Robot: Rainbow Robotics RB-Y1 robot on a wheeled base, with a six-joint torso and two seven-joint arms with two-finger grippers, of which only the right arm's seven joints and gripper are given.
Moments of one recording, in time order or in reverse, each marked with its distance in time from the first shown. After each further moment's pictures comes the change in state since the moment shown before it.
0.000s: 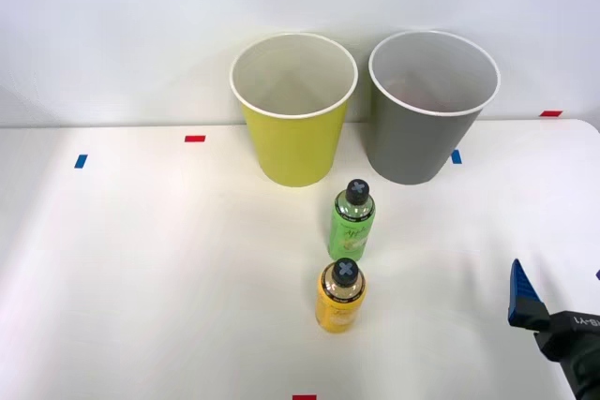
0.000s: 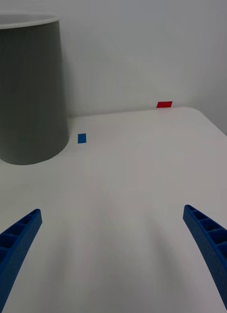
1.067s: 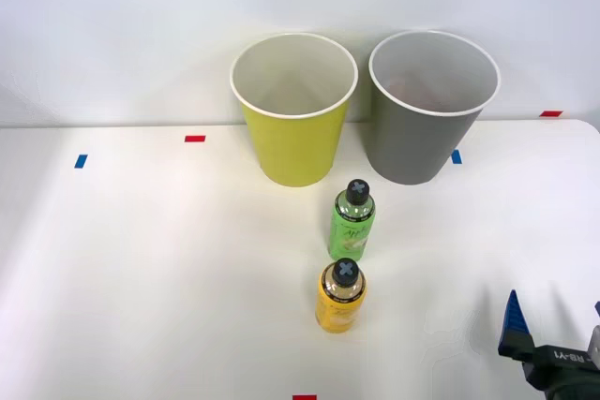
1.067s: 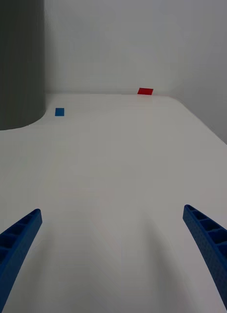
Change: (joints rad) arm -0.006 0.053 0.050 0.251 0.403 -0.289 -0.238
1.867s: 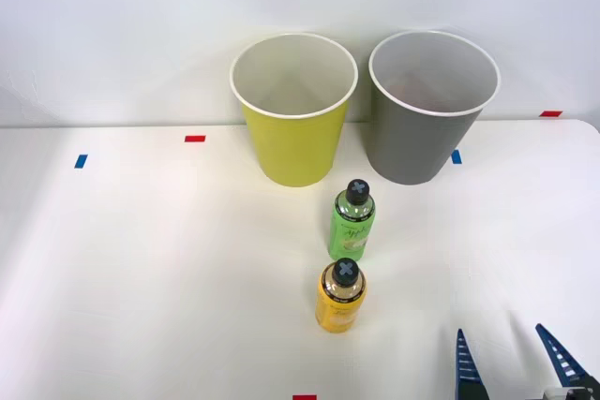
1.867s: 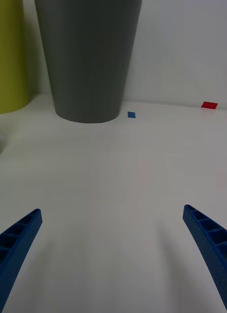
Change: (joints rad) arm 0.040 -0.101 0.142 0.208 0.265 -0.379 -0.202
